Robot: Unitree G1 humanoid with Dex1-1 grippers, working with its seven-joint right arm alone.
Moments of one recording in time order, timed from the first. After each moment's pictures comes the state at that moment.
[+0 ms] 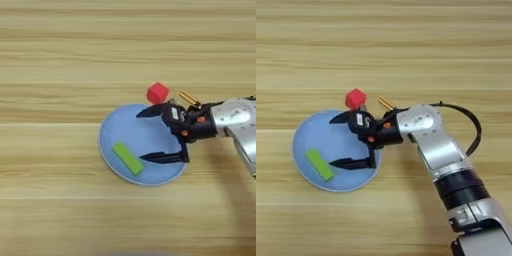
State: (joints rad) arm -0.36 -0.53 0.25 0.15 0.04 0.04 1.31
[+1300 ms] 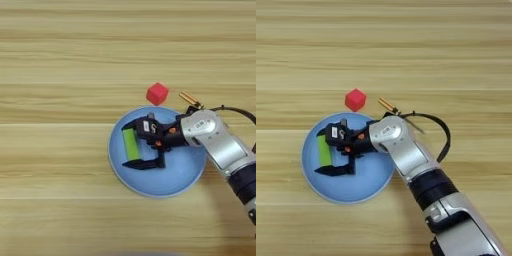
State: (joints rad) arm -0.41 -0.43 0.39 0.32 -0.09 0.01 1.16
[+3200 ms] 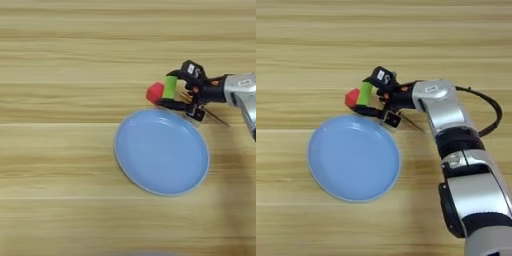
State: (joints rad) arm -0.74 -0.51 0.11 0.84 -0.05 -0.06 1.05
